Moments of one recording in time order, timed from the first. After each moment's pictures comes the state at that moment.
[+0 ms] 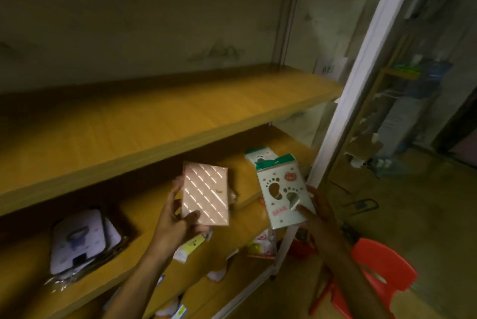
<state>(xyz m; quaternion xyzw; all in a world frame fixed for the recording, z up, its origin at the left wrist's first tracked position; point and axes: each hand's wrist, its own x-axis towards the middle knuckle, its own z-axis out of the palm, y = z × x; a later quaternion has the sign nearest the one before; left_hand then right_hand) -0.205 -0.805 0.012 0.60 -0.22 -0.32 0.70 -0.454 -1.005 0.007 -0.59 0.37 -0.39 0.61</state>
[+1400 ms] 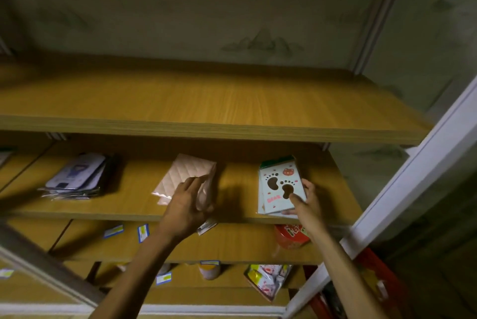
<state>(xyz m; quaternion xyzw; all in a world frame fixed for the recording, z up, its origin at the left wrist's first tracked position) -0.286 -0.958 0.020 0.91 -0.25 0.06 0.34 -0.351 -1.246 -0.024 -0.73 0.27 -0.11 0.63</state>
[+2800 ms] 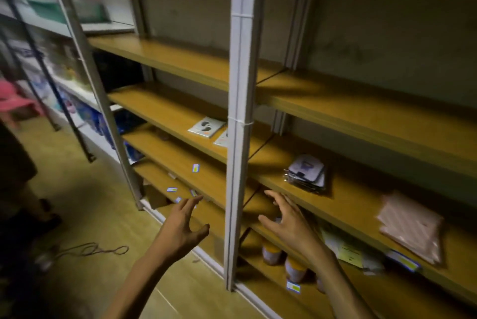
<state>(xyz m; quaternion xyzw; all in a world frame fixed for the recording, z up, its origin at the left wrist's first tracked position) -0.421 -0.481 0.013 0.93 0.07 0.13 0.34 -0.314 -0.737 0.017 -0.89 -0.24 0.03 0.39</state>
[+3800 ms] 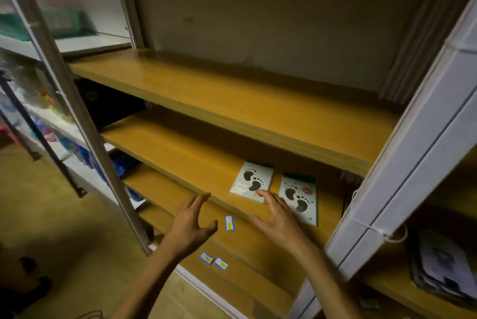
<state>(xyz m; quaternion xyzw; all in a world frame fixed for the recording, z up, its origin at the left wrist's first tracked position) -0.161 -0.204 0.014 0.94 0.05 0.09 0.33 -0.092 -0.431 0.007 -0.90 -0.20 0.05 0.38</state>
